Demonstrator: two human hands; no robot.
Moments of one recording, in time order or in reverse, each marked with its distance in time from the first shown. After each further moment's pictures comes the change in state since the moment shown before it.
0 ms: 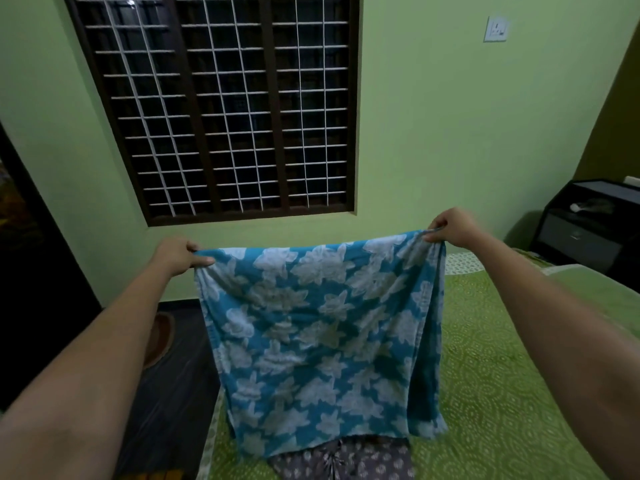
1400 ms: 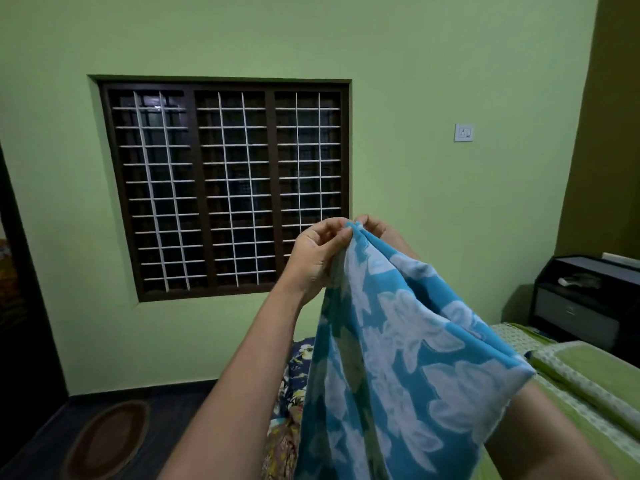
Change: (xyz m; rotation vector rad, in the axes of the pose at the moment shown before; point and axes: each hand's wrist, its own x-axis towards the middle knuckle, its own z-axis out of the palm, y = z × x) left_hand -0.096 0.259 -0.010 -1.388 -0.374 0.646; right_hand -0.047 -0.188 -0.050 1.339 -0.304 -0.628
